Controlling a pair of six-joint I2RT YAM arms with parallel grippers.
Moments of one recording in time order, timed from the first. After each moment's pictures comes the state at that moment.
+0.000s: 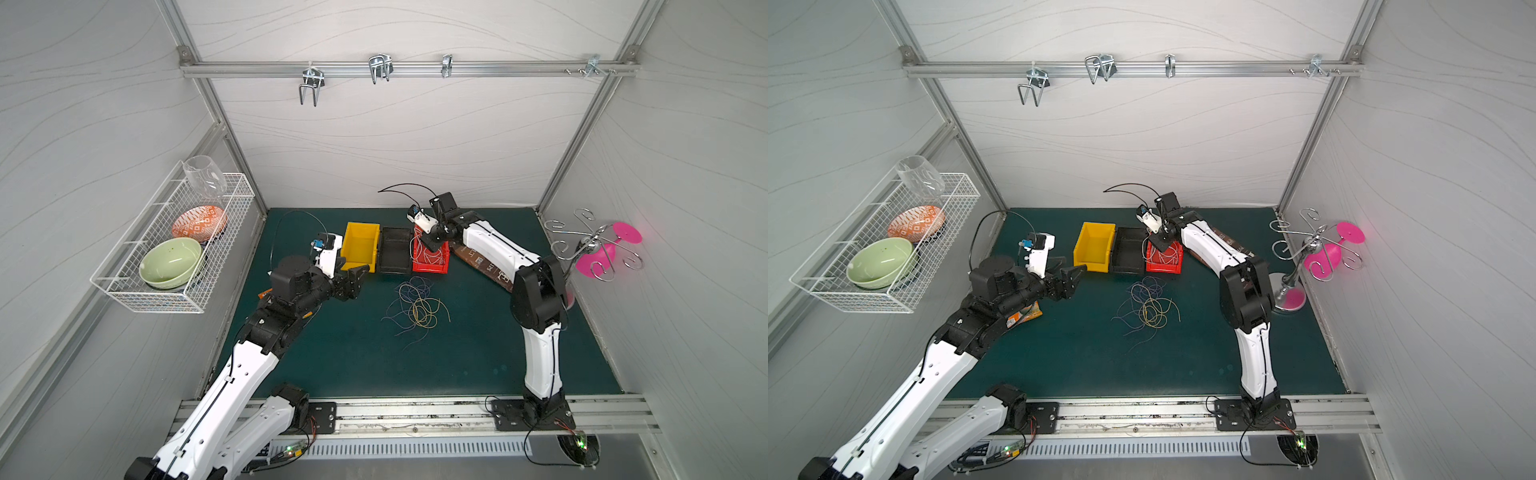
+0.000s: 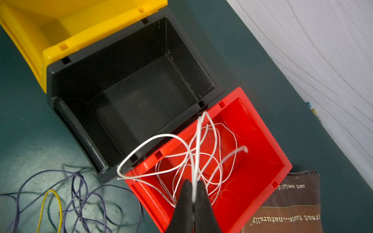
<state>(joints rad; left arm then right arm) -0.36 0.83 0.86 -0.35 0.26 -0.18 0.51 2.09 1.84 -0.65 -0.09 -0.45</state>
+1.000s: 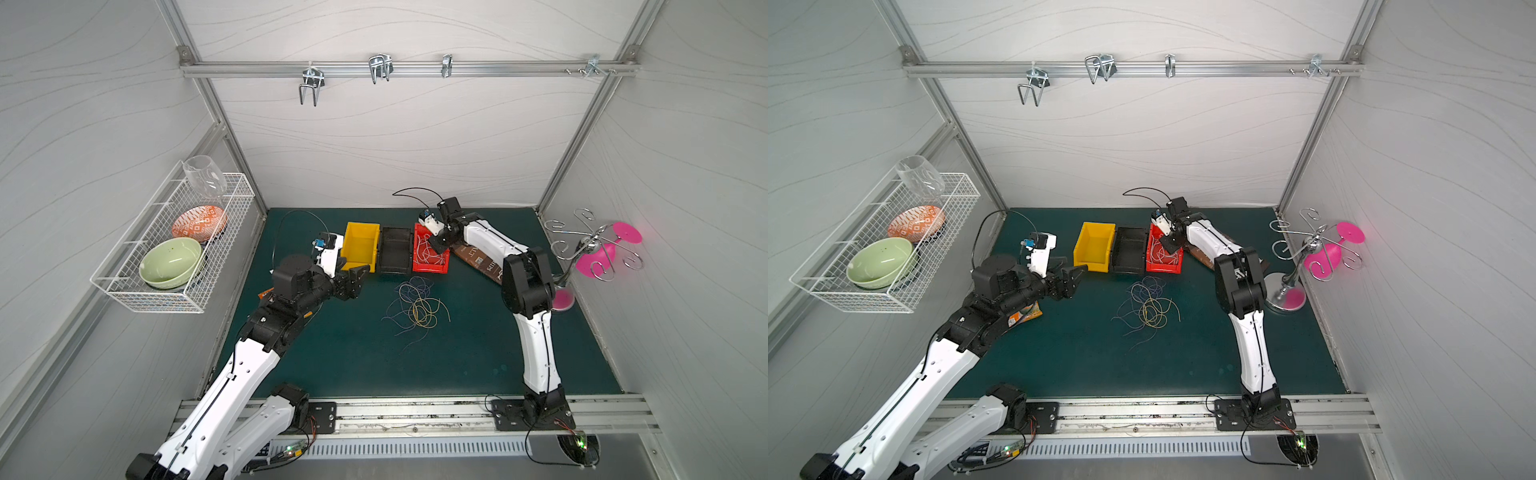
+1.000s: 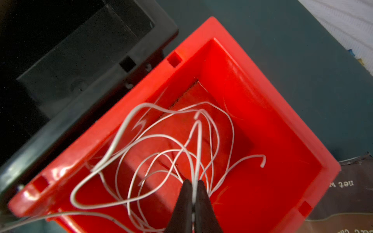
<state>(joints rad) -0.36 0.85 0.86 -0.35 0.27 -0.18 0.43 2.27 1.93 -0.67 -0.11 -0.38</state>
